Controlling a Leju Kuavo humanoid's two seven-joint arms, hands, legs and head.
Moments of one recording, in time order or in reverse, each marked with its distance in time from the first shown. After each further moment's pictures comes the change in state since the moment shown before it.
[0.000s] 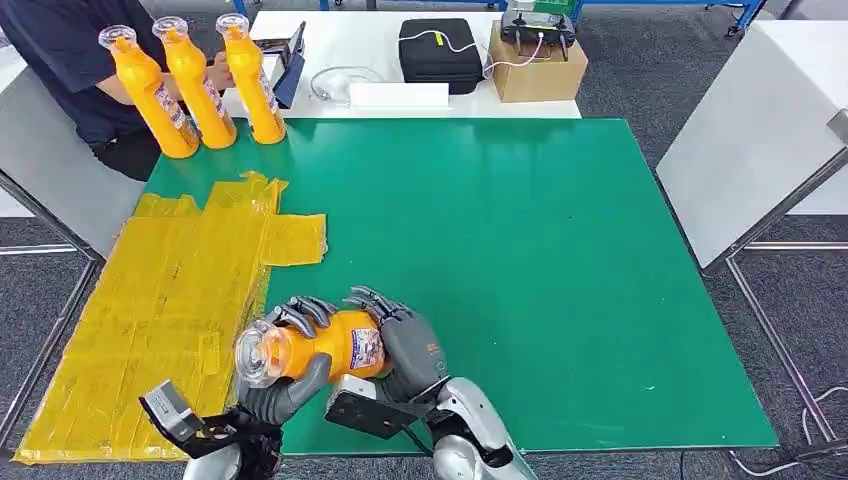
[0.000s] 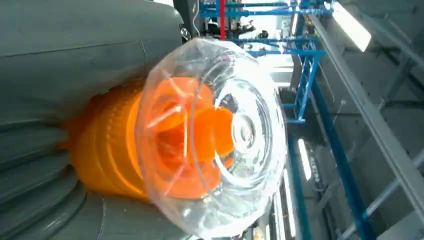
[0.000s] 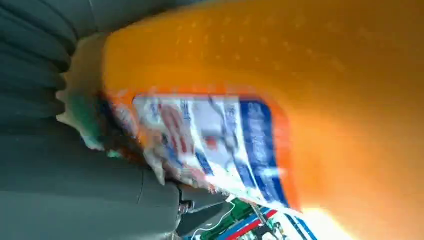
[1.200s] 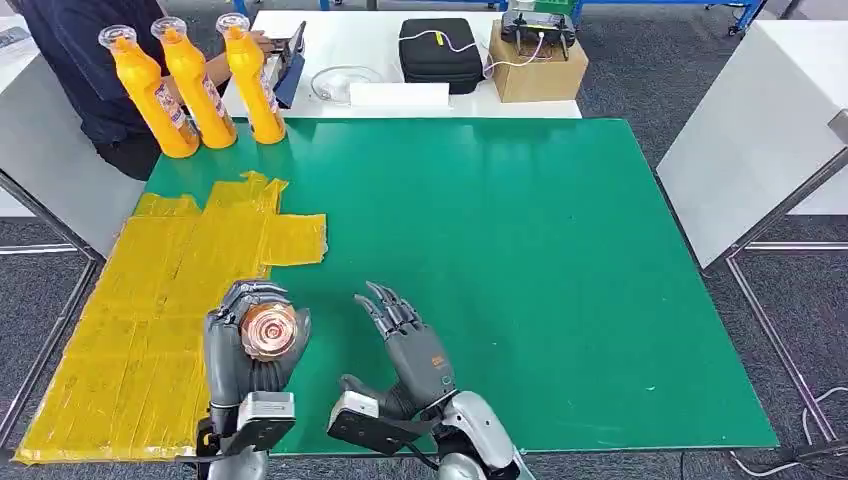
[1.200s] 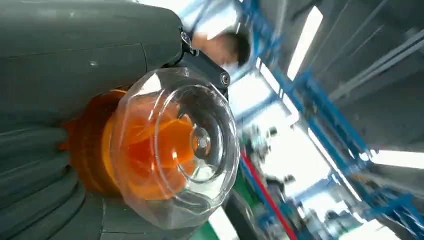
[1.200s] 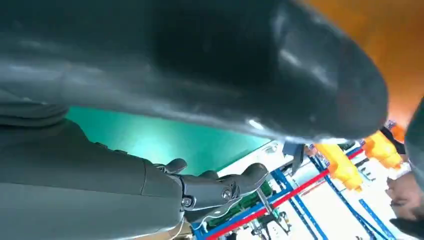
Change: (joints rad) left arm -0.008 -0.014 -0.007 0.033 -0.674 1.005 0.008; right arm 0.067 -0.027 -0.003 -0.065 0.083 -0.039 0.027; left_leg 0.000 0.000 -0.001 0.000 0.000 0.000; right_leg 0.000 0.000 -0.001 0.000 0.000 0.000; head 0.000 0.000
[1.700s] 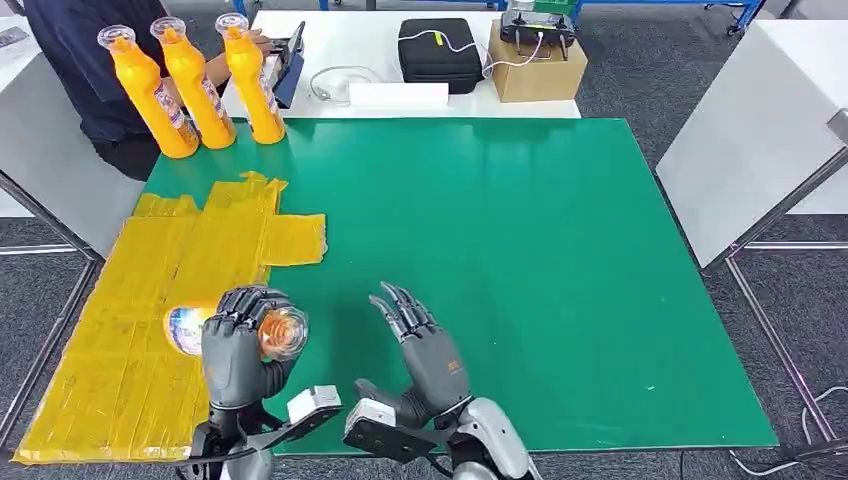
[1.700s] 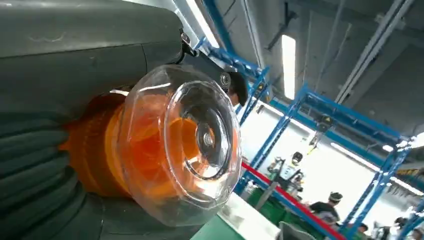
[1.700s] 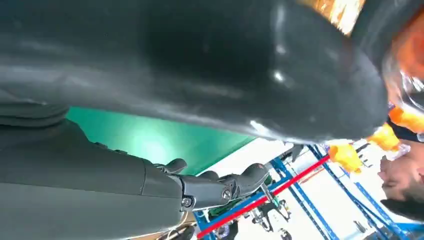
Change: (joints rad) left arm -0.015 -0.052 0.151 0.082 -0.373 0.094 0.019; right arm 0.031 -0.047 0.003 -0.075 -0.023 -0.014 -0.002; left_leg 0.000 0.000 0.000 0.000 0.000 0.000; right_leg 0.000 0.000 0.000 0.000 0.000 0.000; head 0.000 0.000
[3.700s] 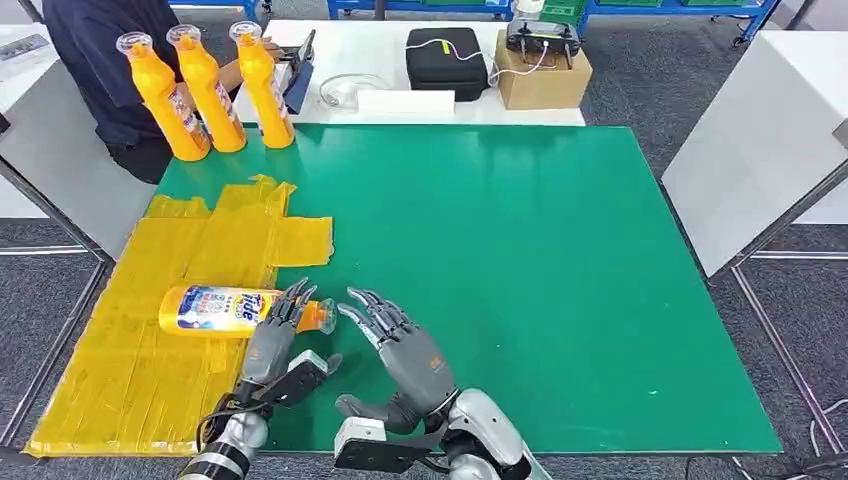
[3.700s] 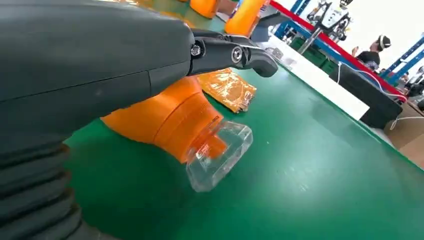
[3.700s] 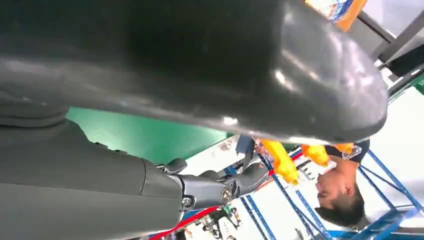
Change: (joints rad) left arm -0.284 0.175 -0.001 0.743 0.349 -0.376 -0.041; right arm -0.075 -0.034 0.082 0.011 -0.088 0.063 -0.073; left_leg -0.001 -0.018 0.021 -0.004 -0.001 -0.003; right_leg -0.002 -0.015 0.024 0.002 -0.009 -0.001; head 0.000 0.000
